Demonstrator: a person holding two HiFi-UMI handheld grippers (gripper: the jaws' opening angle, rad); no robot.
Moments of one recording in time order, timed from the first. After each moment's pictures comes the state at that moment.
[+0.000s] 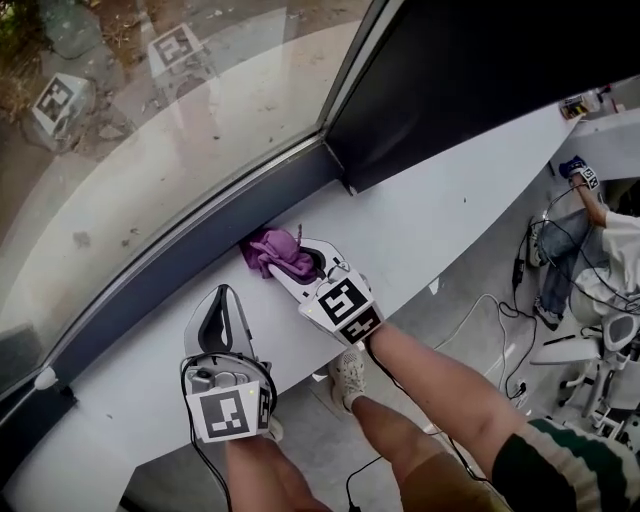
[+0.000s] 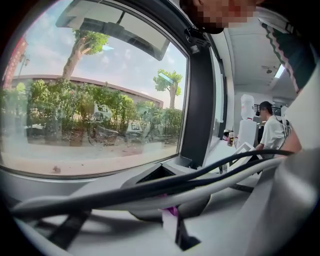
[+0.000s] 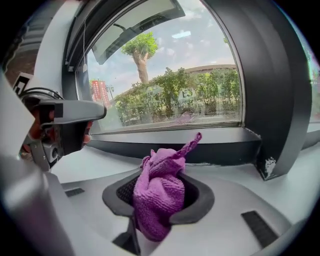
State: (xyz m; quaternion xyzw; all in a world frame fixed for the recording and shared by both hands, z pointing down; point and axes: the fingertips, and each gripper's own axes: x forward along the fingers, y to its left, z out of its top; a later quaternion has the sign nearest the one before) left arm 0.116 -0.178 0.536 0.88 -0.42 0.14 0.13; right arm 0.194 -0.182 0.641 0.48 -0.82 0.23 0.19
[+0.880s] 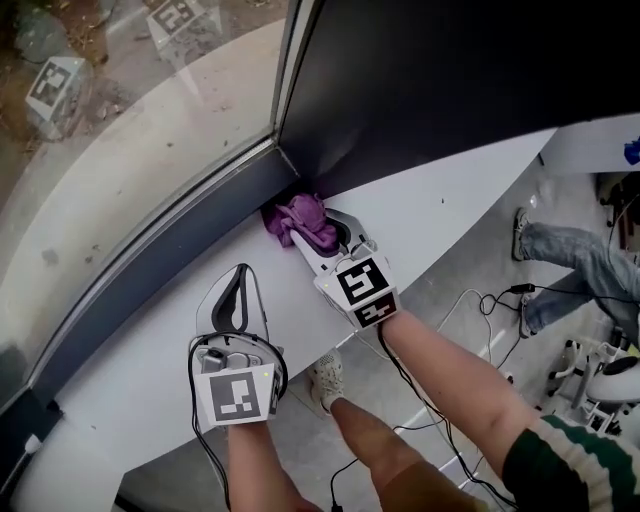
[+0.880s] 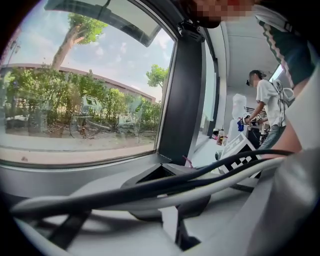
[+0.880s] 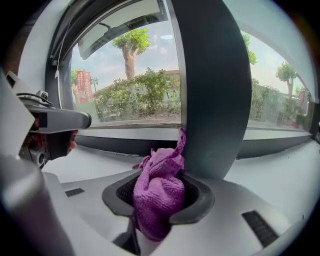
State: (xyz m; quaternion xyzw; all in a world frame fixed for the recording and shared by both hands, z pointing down) left arm 0.159 -0.180 0.528 0.91 -0.36 0.14 0.16; right arm 0.253 -0.182 0.628 0.57 -0.76 0.24 0.22
